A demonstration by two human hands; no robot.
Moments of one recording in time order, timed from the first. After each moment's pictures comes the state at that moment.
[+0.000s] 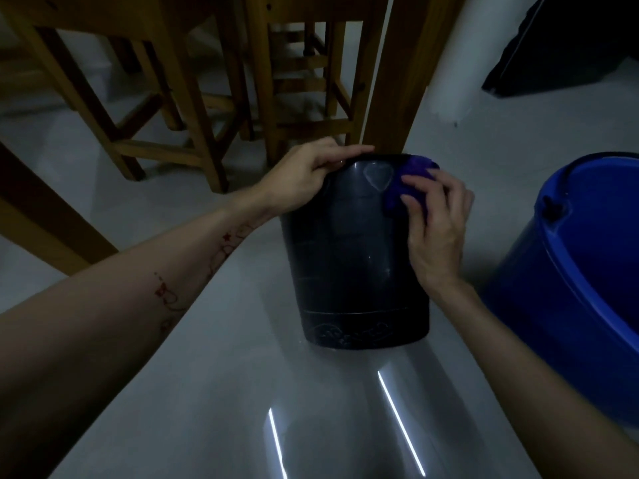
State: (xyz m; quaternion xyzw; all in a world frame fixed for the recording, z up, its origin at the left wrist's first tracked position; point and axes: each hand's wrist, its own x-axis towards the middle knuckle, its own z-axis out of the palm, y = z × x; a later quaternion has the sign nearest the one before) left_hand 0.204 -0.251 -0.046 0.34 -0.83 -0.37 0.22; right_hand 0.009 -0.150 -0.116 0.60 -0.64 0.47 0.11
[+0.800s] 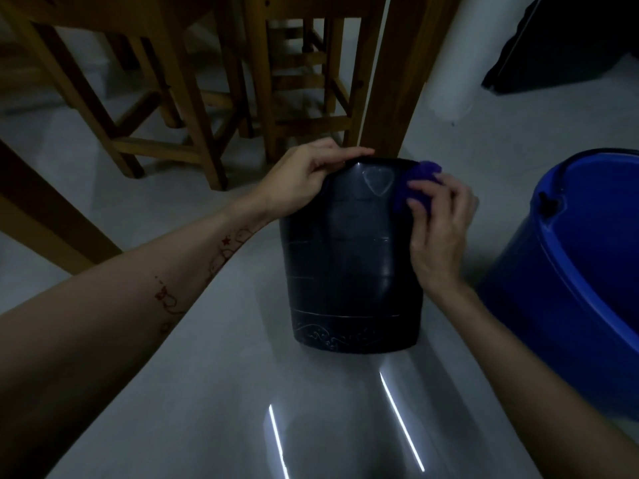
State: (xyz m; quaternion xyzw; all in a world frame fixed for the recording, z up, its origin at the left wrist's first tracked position) left_hand 0.207 -0.245 -0.054 0.30 -0.85 -0.35 0.26; right_hand 0.003 -0.136 -0.118 0.59 -0.66 0.45 0.12
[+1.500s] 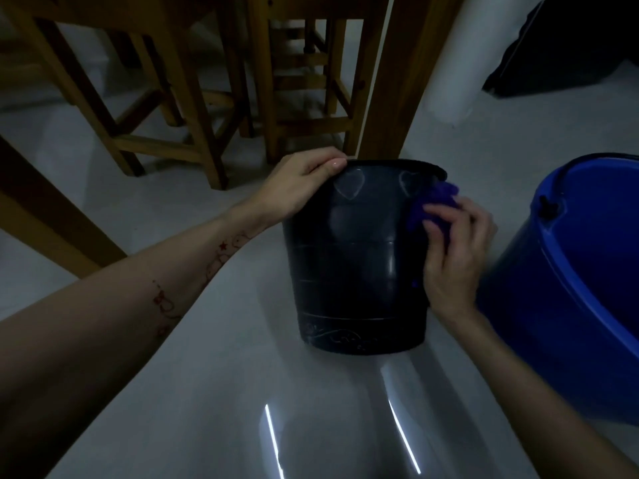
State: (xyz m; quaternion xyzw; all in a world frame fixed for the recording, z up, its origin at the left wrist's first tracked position) left_hand 0.209 -0.239 -0.057 0.37 -0.81 -0.36 0.27; right_hand -0.006 -0.111 -0.129 0.58 -0.64 0.49 0.12
